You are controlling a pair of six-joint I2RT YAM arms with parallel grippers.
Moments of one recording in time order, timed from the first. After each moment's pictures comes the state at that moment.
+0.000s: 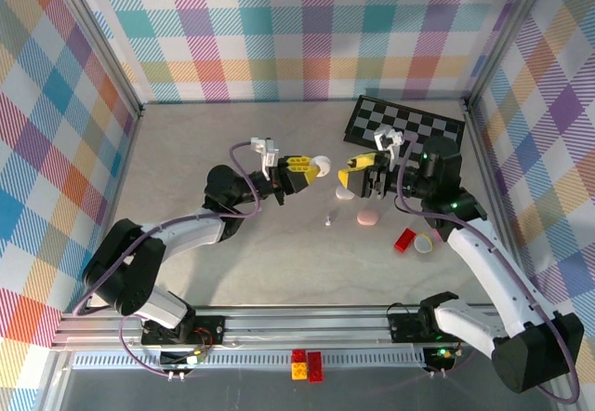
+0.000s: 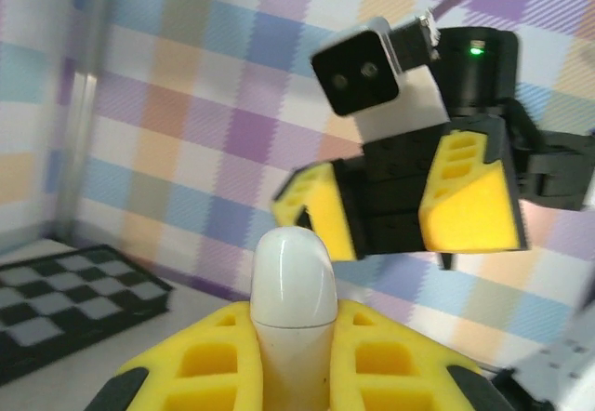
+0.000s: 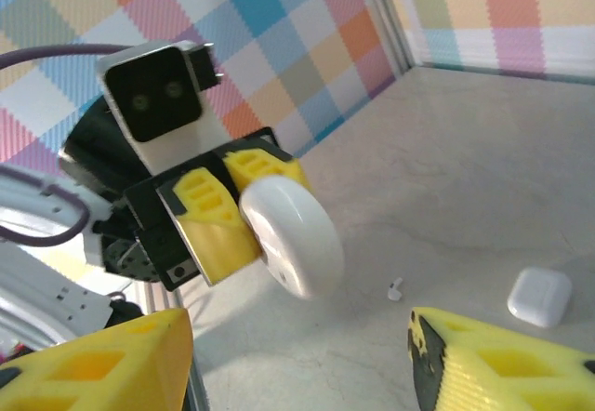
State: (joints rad) left arm -0.57 1.51 0.74 1.15 0.78 -0.54; right arm 0.33 1.02 0.93 -0.14 -0.86 0.28
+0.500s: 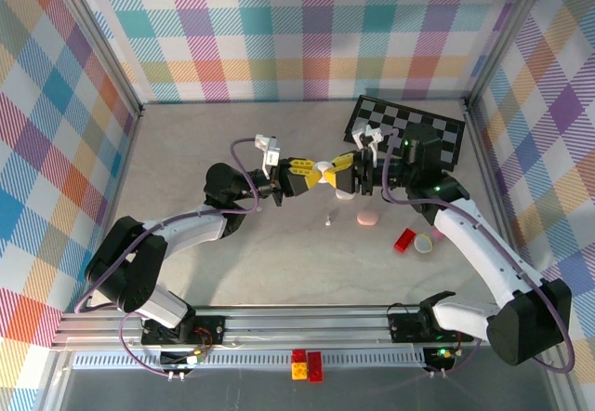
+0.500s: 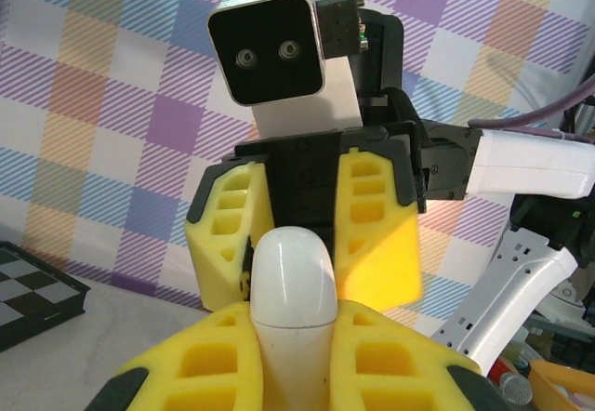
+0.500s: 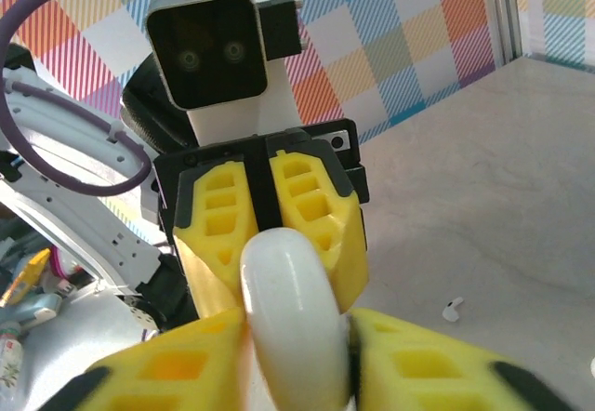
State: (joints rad) left arm -0.57 1.52 0.77 1.20 0.90 -0.66; right arm 0.40 1.17 1.01 -0.11 -1.01 0.17
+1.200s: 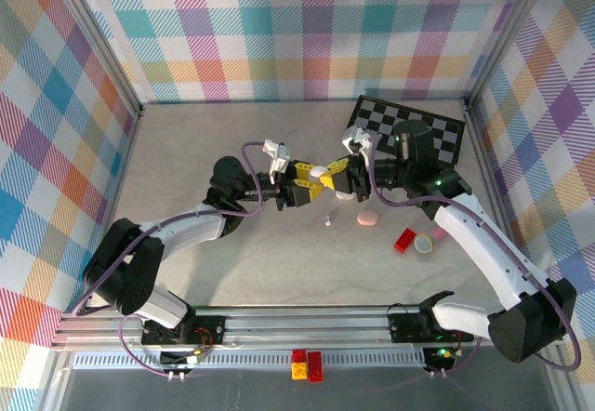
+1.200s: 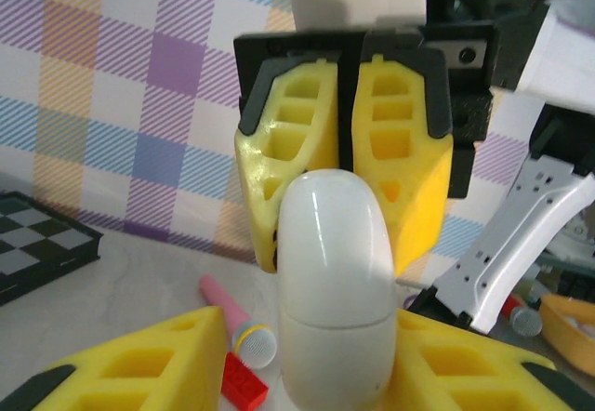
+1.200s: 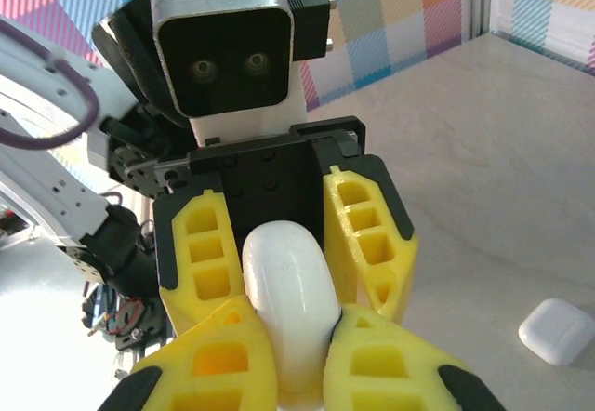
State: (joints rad) left arm -0.57 1.49 0.79 0.93 0.97 -0.42; right arm 0.47 1.19 1.14 -0.42 -0.86 -0.10
